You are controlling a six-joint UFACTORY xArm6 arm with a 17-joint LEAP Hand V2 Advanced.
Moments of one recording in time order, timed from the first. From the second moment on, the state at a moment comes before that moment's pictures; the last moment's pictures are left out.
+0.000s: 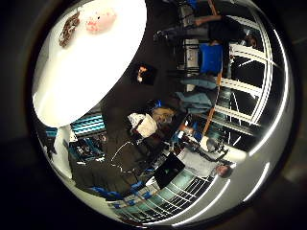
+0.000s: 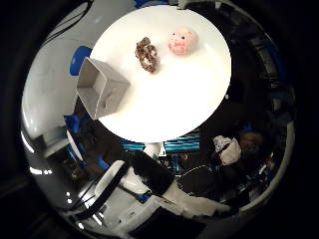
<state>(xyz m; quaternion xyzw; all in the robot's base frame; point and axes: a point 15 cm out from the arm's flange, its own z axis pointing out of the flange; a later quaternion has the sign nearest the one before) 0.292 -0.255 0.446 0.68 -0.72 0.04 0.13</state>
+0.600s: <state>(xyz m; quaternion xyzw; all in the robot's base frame) 0.348 -0.289 0.427 0.69 -0.72 0.08 0.05</state>
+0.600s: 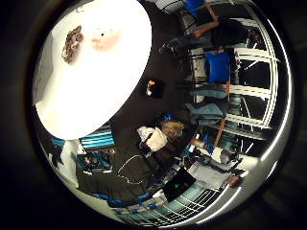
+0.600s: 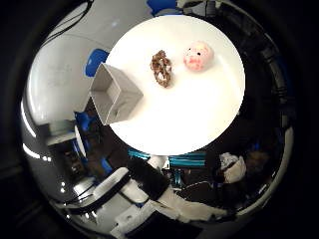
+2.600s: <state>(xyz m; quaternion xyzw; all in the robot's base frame) 0.524 -0.314 0.214 0.71 -0.70 0.04 0.02</state>
